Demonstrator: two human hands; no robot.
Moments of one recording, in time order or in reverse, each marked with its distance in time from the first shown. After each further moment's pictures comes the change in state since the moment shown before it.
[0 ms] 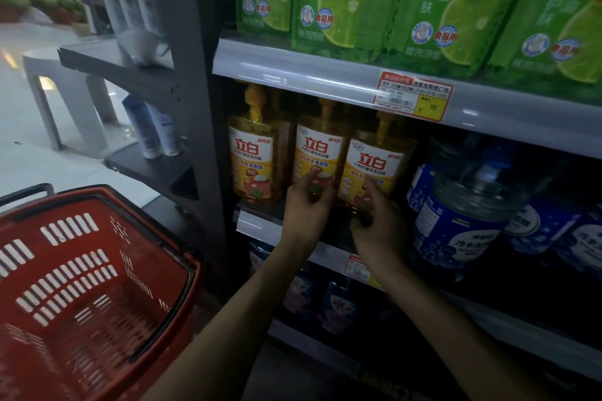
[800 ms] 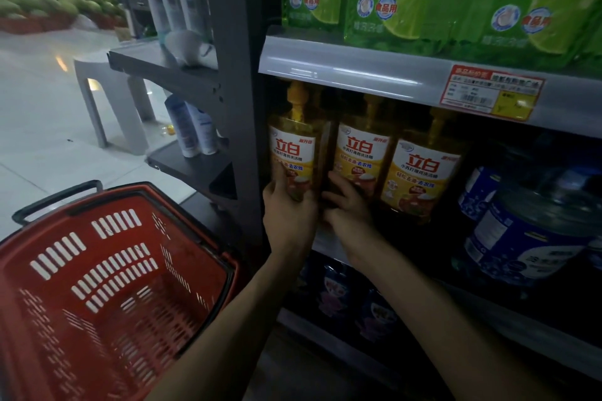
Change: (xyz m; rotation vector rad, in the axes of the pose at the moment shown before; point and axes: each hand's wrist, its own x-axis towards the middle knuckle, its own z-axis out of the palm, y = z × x) left_hand 0.001 0.002 -0.076 0.195 0.314 0.041; right_hand 0.013 -0.053 0.094 0.589 -0.409 0.247
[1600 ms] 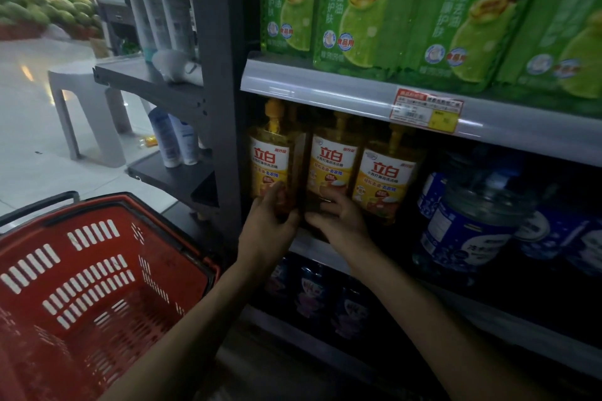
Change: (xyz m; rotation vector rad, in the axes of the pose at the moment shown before) left_hand -0.025 0.007 -0.027 0.237 -0.226 0.113; right_hand -0.041 -0.016 -0.028 -0.205 0.076 -0.107
